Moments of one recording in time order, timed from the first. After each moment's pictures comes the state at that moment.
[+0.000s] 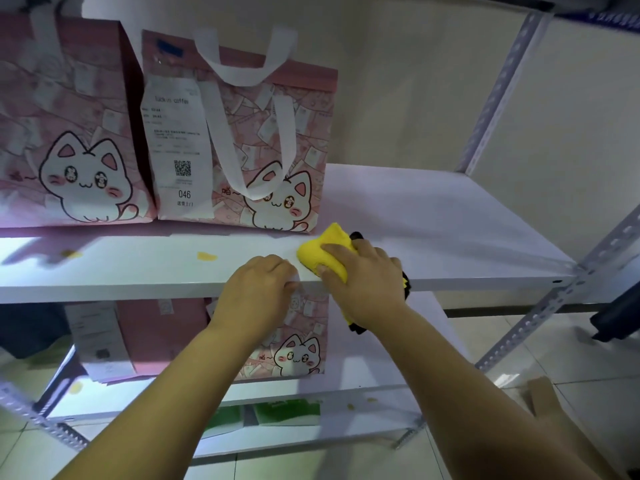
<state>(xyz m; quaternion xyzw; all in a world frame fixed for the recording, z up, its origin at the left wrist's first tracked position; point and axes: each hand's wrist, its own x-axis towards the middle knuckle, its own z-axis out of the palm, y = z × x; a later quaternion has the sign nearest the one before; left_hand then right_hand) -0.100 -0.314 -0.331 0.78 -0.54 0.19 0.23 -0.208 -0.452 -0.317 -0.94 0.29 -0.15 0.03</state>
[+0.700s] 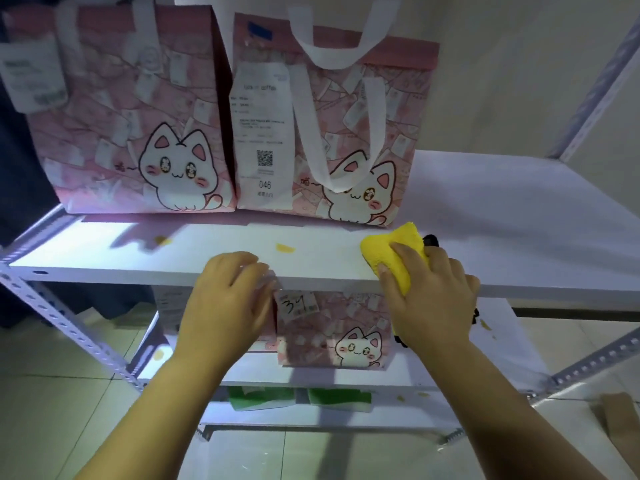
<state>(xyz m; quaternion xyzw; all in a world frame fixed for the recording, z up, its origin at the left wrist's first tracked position) -0.044 -0.208 -0.342 0.83 -0.44 0.24 0.24 -0.187 -0.411 -0.339 -0.89 0.35 -0.28 0.01</state>
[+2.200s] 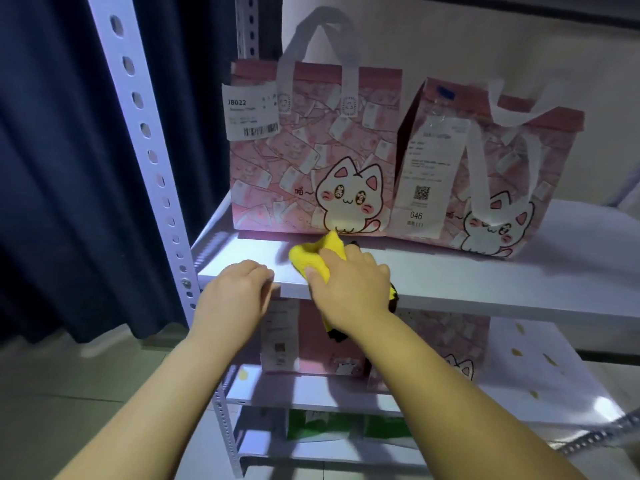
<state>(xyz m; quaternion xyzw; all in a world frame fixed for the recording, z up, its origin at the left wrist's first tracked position) 0.097 -0.043 -0.336 0.86 -0.40 0.21 0.23 0.011 -0.188 -0.308 -0.95 0.26 -0.13 0.04</state>
